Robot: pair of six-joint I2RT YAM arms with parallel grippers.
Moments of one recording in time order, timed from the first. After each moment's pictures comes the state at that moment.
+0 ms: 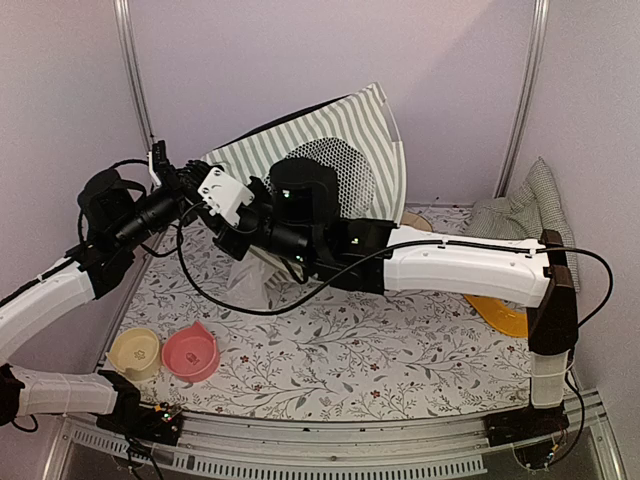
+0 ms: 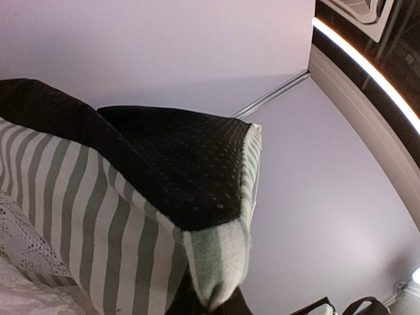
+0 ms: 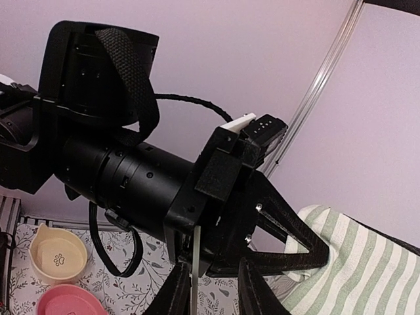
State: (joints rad) left arm -0.43 1.02 0.82 0.38 0.33 -1.09; right arm 1.26 2.03 1.92 0.16 0.20 -0.45
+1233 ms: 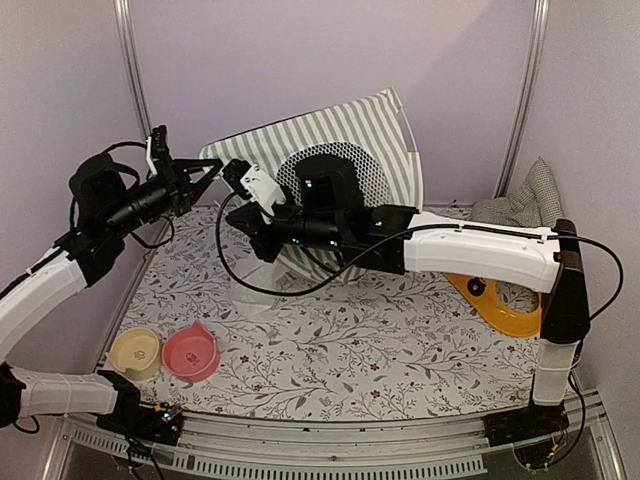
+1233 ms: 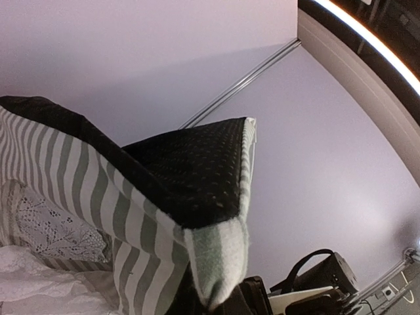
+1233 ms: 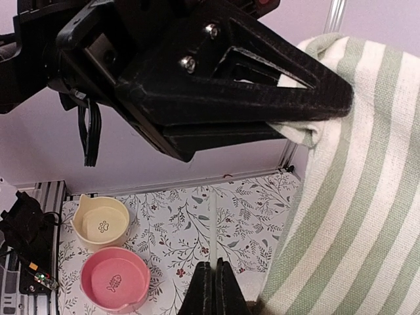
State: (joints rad) left arm -0.39 1.02 0.92 0.25 0.46 -0.99; right arm 1.14 1.96 1.80 0.01 0.00 -0.17
